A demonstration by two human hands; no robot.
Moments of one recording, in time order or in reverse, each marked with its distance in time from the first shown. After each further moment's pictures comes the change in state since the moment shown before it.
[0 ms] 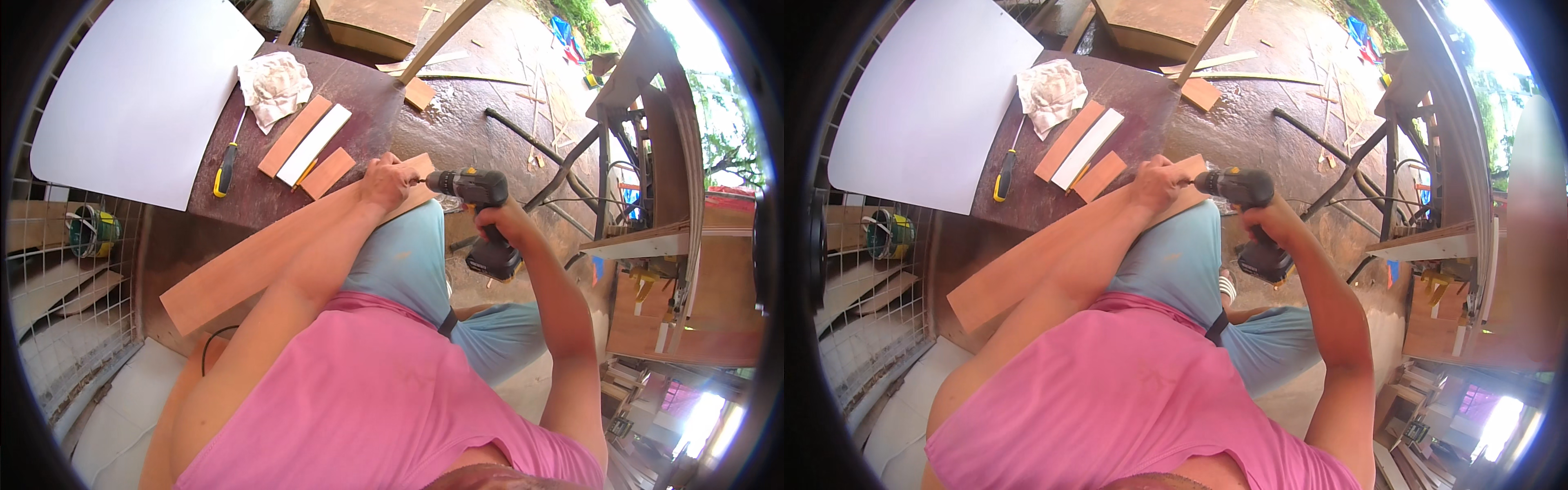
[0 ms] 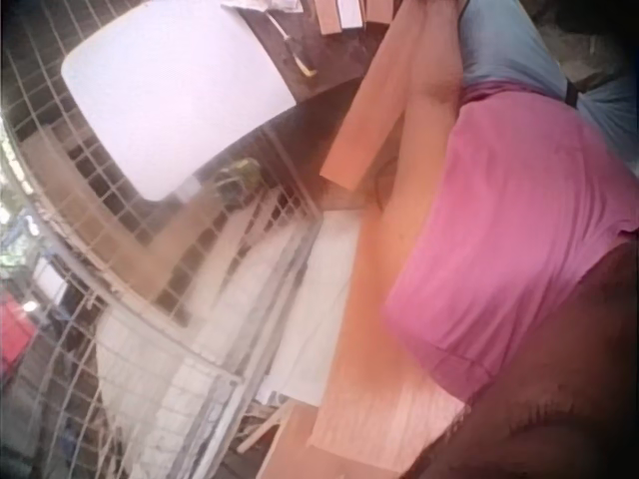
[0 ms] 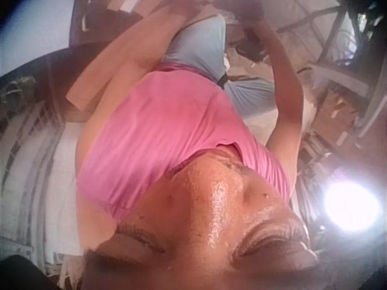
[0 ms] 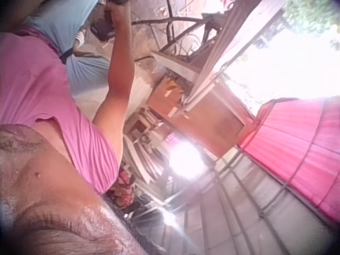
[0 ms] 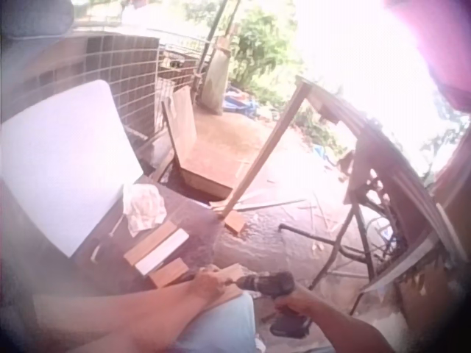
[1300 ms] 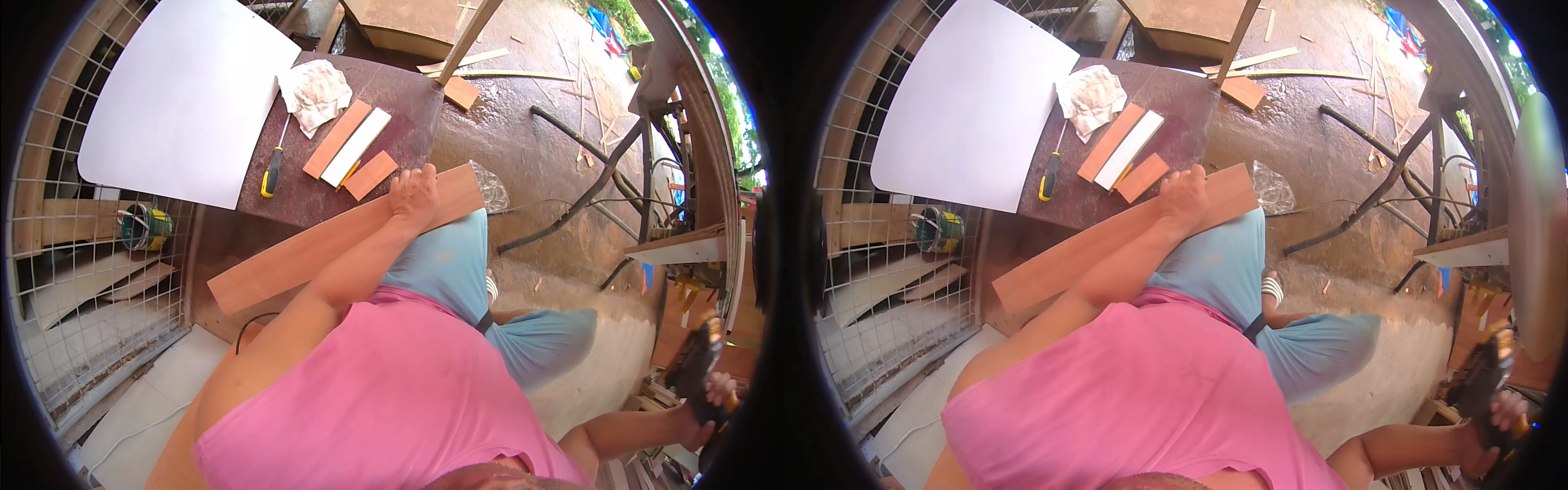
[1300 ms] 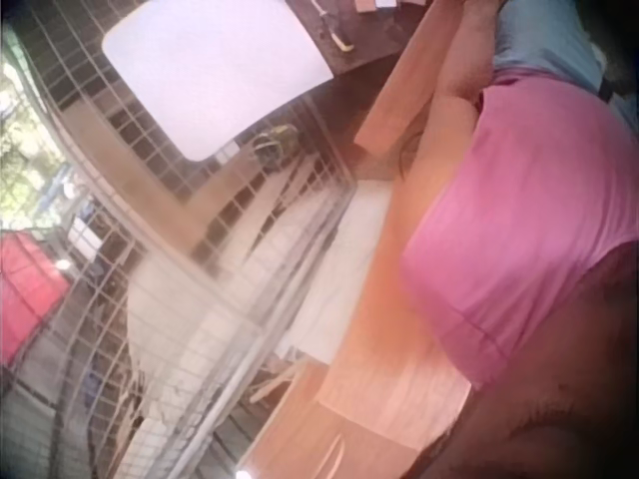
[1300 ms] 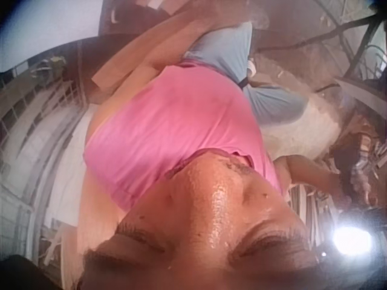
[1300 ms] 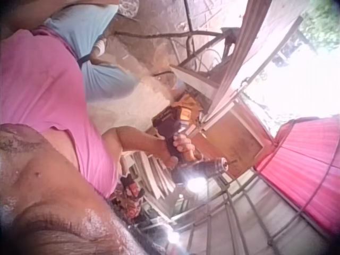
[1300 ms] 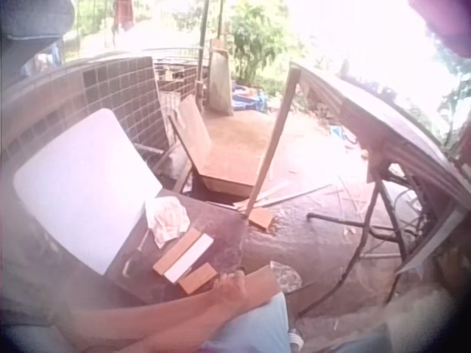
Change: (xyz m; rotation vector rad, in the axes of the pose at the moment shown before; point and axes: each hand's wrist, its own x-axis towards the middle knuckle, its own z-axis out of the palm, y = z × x) left_hand -0.026 0.012 -0.018 0.353 0.019 -0.195; right_hand -0.392 0.010 -0.136 0.178 0.701 -1.246
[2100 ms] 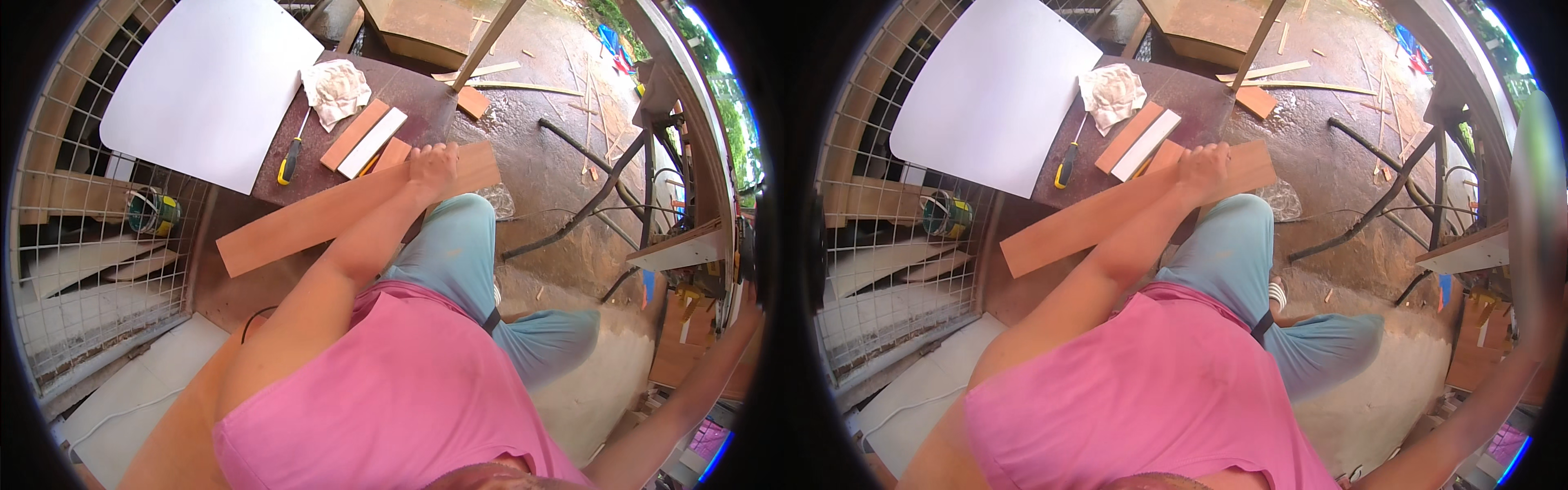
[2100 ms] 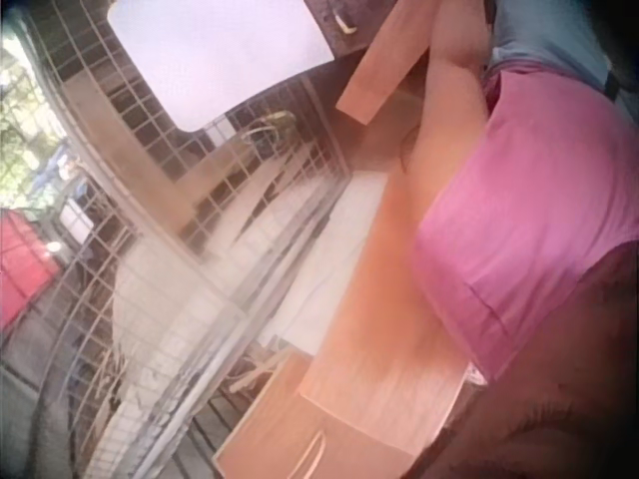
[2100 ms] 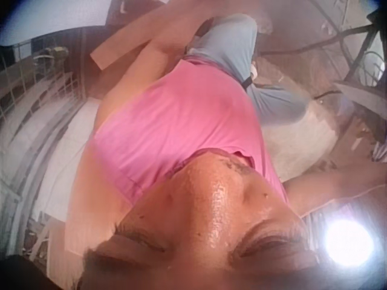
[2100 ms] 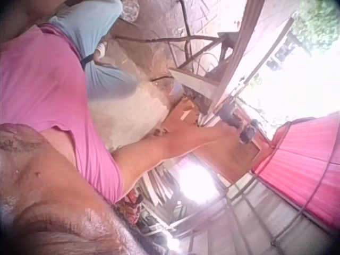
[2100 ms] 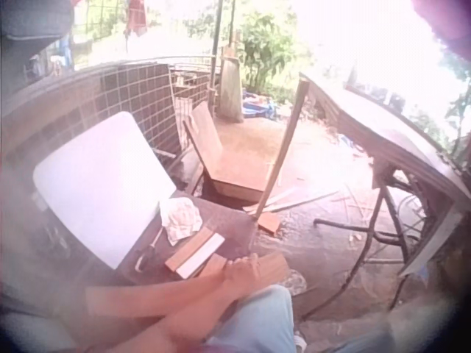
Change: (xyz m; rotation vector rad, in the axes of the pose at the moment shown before) left_hand 0.049 0.002 -0.011 -0.011 -0.107 0.077; right_hand 0.160 0.165 -0.087 -1.611 -0.137 0.415
